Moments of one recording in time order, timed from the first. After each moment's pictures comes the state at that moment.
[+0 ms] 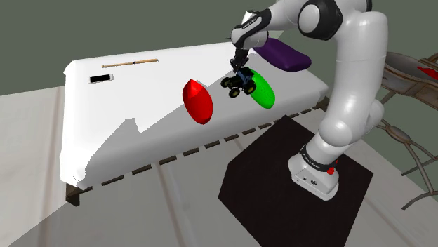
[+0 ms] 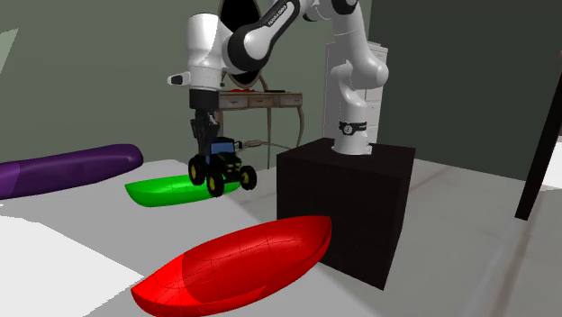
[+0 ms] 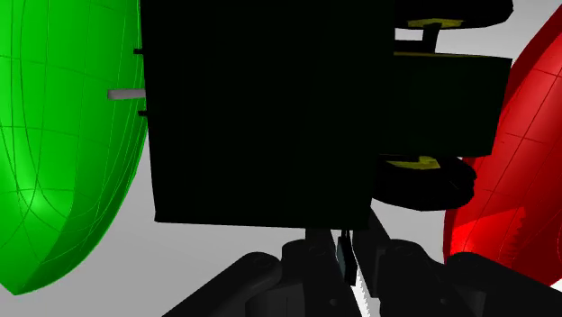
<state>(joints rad) -0.18 0.53 -0.15 -1.79 0.16 2.42 -0.21</state>
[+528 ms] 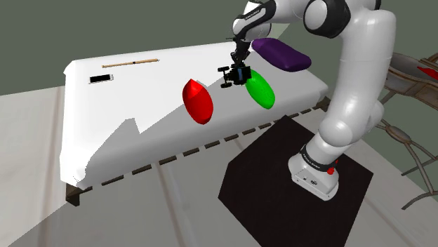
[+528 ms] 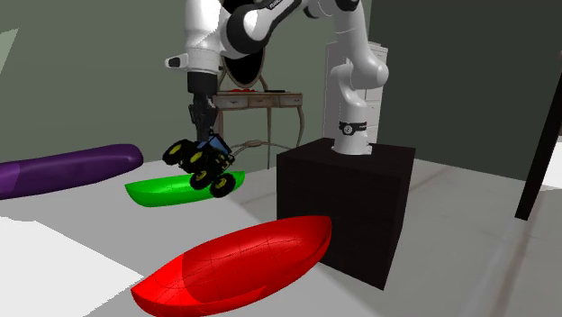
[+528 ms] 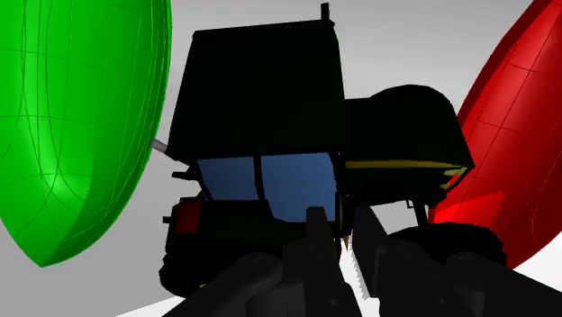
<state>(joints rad) -0.18 0.47 -0.16 -1.77 0.14 2.34 -0.20</state>
